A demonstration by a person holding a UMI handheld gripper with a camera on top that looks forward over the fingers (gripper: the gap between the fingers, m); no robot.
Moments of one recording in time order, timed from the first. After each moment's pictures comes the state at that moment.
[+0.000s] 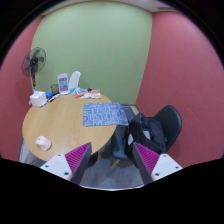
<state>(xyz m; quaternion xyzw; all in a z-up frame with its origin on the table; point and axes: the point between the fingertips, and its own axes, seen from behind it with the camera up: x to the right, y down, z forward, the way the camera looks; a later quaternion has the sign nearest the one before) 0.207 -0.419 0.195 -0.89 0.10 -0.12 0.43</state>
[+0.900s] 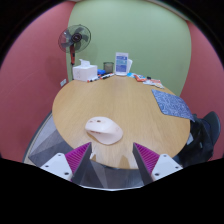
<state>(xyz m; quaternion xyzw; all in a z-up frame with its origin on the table) -0.092 -0.332 0.015 -0.91 -0.05 -0.02 0.41</state>
